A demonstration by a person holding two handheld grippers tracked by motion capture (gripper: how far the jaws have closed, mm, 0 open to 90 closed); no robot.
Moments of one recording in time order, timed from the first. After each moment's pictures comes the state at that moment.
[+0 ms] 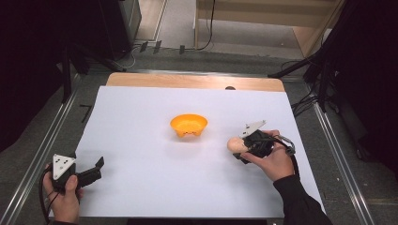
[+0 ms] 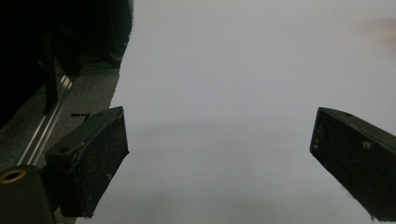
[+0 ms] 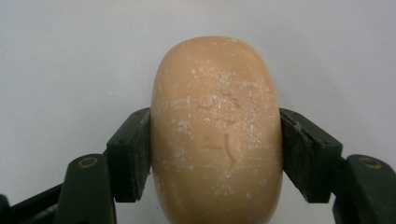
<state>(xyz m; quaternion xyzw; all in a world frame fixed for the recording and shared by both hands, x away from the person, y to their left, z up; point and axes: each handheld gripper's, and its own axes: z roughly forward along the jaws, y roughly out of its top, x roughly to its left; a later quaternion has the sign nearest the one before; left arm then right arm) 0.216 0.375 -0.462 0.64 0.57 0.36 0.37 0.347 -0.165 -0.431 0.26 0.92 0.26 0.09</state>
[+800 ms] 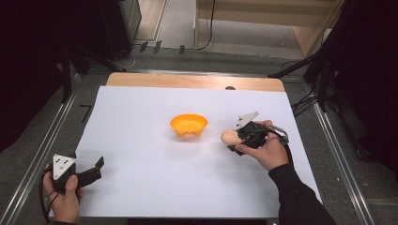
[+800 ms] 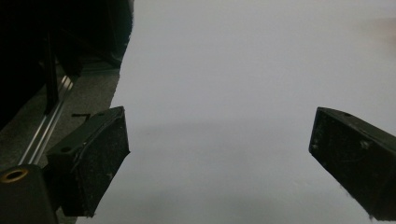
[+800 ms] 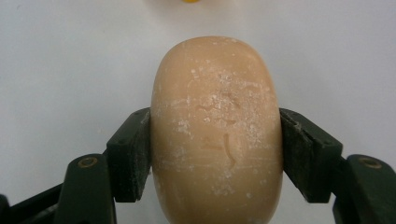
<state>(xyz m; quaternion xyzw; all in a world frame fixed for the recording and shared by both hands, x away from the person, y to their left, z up) 0.215 0.375 -0.462 0.64 0.57 0.36 0.37 0.370 -0.148 -0.419 0.22 0.93 0.27 0.10</state>
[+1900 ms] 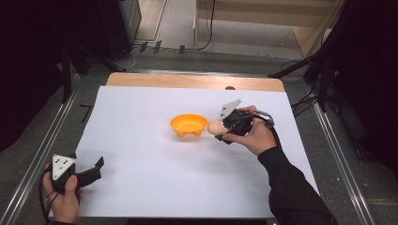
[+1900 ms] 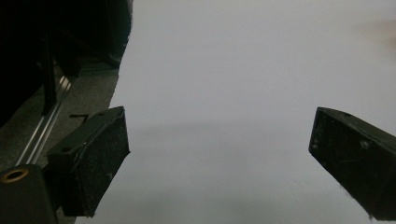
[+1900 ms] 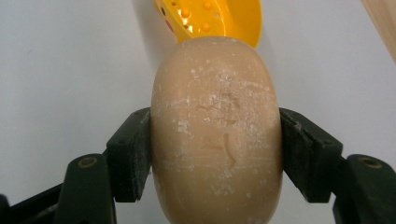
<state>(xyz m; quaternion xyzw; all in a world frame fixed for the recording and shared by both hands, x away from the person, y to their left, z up) 0.215 0.375 -0.461 0.64 0.57 0.35 0.37 0.398 -0.105 -0.396 0.14 0.94 0.27 0.12</state>
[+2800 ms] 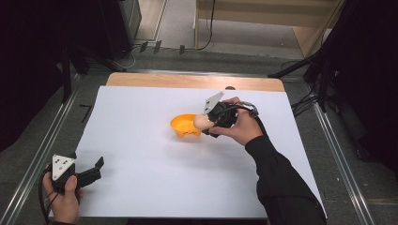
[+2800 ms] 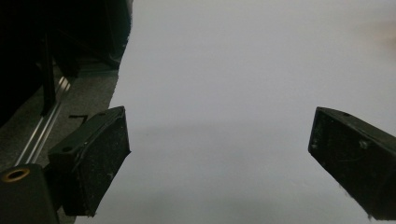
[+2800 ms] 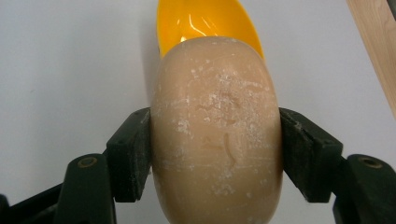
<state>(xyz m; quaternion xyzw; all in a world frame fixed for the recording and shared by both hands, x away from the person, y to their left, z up) 0.215 0.375 -0.462 0.64 0.57 0.36 0.38 0.419 -0.062 -0.386 0.08 0.95 0.28 0.11</state>
